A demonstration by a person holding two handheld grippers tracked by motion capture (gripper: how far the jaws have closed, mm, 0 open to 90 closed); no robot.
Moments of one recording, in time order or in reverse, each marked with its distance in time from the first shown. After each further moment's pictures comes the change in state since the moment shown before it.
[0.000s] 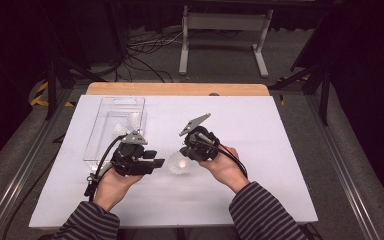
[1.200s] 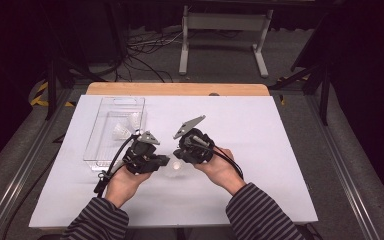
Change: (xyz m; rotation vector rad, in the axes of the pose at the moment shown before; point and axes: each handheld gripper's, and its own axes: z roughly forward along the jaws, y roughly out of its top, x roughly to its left) left arm -0.005 0.010 0.025 0.076 -0.004 0.018; right arm 0.013 0.007 0.002 -0.026 0.039 -0.034
